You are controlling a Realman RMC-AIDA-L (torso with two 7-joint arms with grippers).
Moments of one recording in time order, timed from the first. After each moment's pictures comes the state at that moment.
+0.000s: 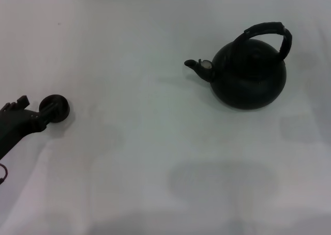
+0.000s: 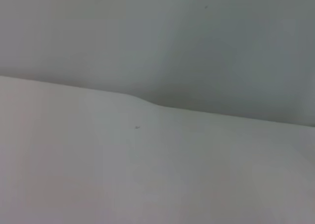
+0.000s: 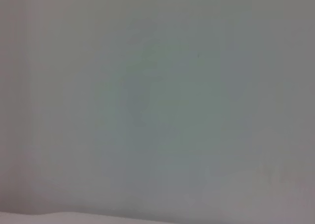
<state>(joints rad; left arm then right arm) 0.30 -2.07 1.74 1.23 -2.04 -0.44 1.70 0.30 2.02 1.94 0.08 -0.33 1.17 -2.87</state>
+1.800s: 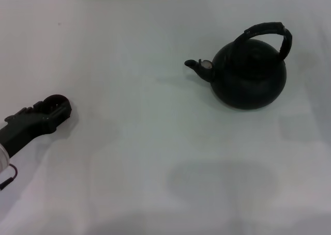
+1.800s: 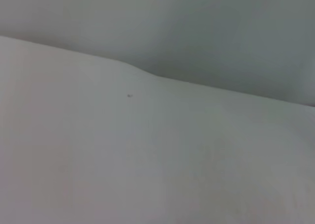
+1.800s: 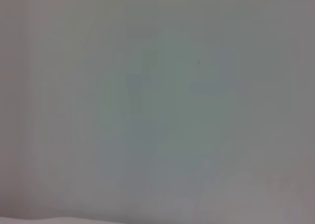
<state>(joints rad) 0.22 -2.06 1.73 1.17 -1.88 -0.45 1.48 0.30 2.01 1.94 0.09 -0.33 1.17 -2.88</state>
